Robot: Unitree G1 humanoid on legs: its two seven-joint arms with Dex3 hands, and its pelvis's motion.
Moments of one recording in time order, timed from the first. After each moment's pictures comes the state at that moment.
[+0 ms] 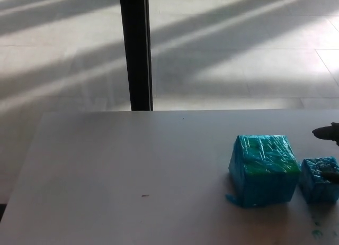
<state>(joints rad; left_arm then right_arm) -0.01 0.63 0.47 1.20 -0.22 0.01 -0.32 -0.52 -0.83 0.24 0.42 -0.18 0.06 0.39</state>
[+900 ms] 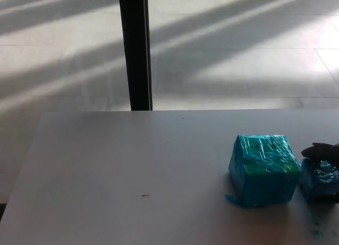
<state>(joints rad) -0.03 0.63 0.46 1.20 -0.22 0.01 -0.31 -0.66 -0.75 0.45 0.74 -0.45 -0.09 0.32</state>
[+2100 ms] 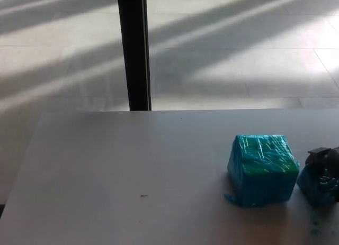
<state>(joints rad) -0.04 0.63 0.46 1.21 -0.22 0.01 -0.31 -0.71 -0.81 0.66 0.82 -0.74 -0.28 -0.06</state>
